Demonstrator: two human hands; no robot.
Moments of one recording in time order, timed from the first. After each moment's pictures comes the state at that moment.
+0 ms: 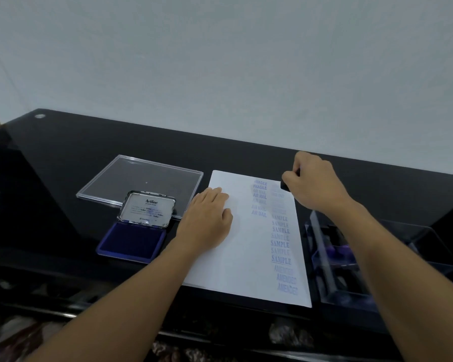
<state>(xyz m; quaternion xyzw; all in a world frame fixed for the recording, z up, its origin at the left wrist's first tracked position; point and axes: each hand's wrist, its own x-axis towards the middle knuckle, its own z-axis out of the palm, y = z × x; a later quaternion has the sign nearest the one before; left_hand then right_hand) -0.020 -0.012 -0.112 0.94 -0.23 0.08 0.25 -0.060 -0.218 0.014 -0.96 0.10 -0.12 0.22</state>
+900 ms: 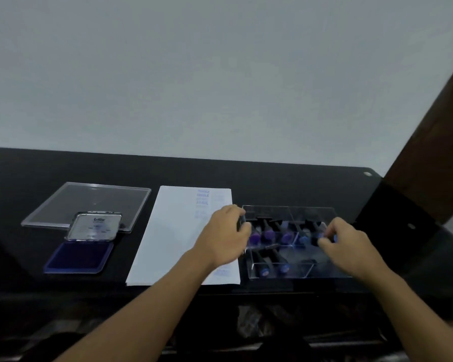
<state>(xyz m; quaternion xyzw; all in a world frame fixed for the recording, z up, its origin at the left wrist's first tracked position) -0.125 -0.124 -0.043 0.88 -0.30 -0.03 0.36 -0.252 -0.354 -0.017 -0.93 0.31 -0.08 0.20</state>
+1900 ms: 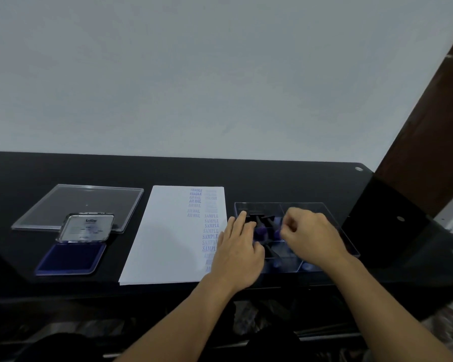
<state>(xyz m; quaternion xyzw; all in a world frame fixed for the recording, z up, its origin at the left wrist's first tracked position) -0.168 -0.158 -0.078 0.89 -0.32 -0.05 0.34 -0.233 -0.306 -0.004 -0.96 0.20 -0.12 0.15</state>
